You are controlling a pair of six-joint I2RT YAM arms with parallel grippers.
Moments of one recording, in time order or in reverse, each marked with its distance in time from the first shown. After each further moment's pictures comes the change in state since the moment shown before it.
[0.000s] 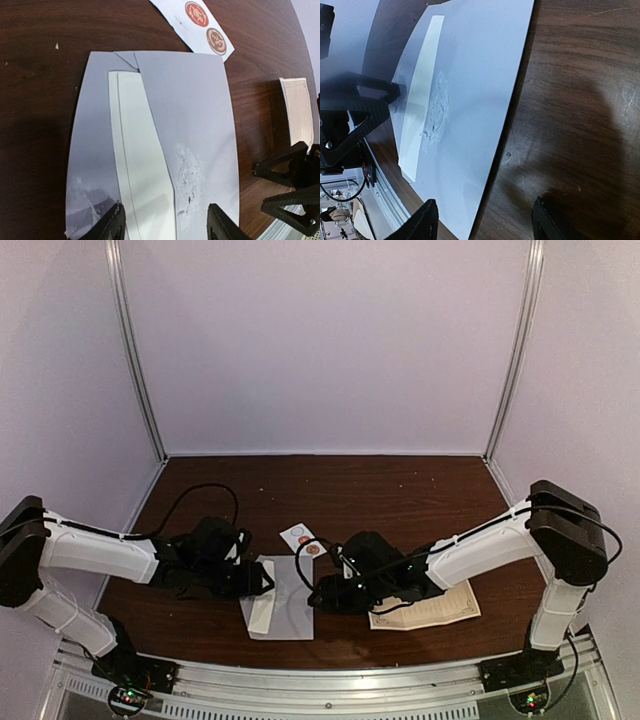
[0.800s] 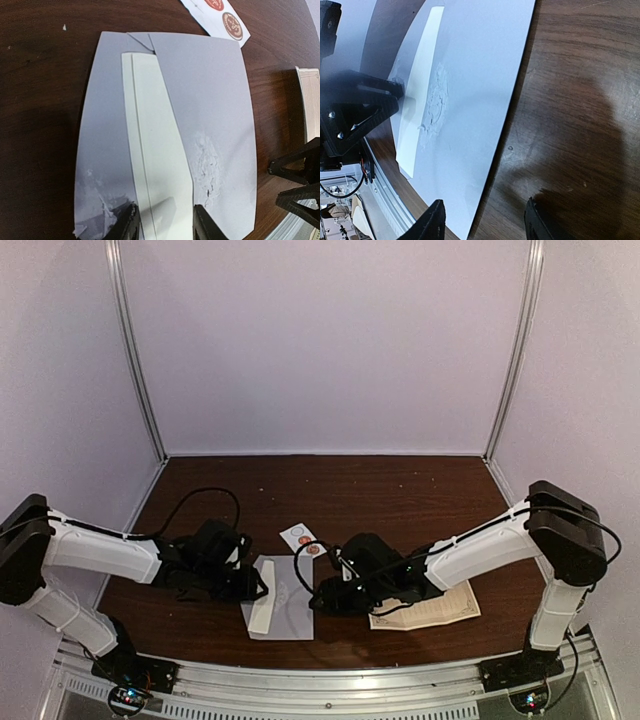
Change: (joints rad) left arm 0.000 0.016 -0.002 -0.046 0.009 0.031; right arm 0.008 0.001 0.002 -0.019 -0.011 -0.005
